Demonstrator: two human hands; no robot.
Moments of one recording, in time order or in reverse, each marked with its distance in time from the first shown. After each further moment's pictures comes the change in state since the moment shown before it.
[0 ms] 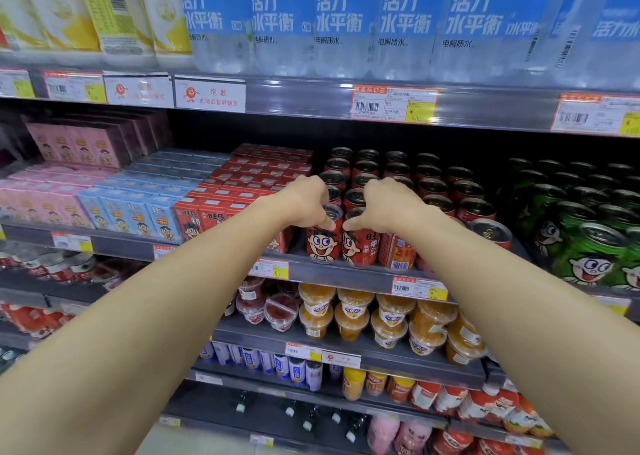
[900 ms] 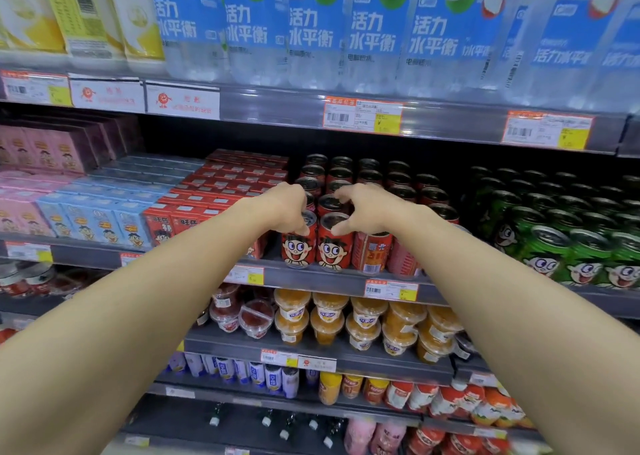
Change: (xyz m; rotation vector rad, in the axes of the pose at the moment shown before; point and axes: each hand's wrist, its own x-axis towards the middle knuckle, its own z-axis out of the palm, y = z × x) left_hand -0.003 0.013 -0.003 0.140 -0.035 0.022; right_hand -0.003 0.026 -0.011 0.147 -0.067 -0.119
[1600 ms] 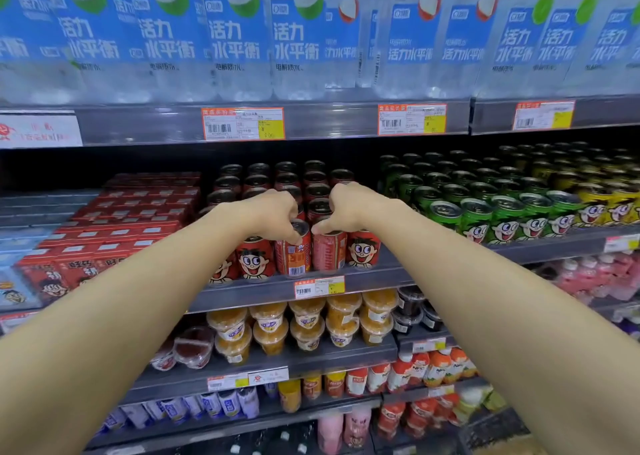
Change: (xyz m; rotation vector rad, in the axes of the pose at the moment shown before) left_hand 0.020 0.106 0.001 0.100 -0.084 0.291; right_hand -0.053 0.078 -0.026 -0.108 0.037 0.281
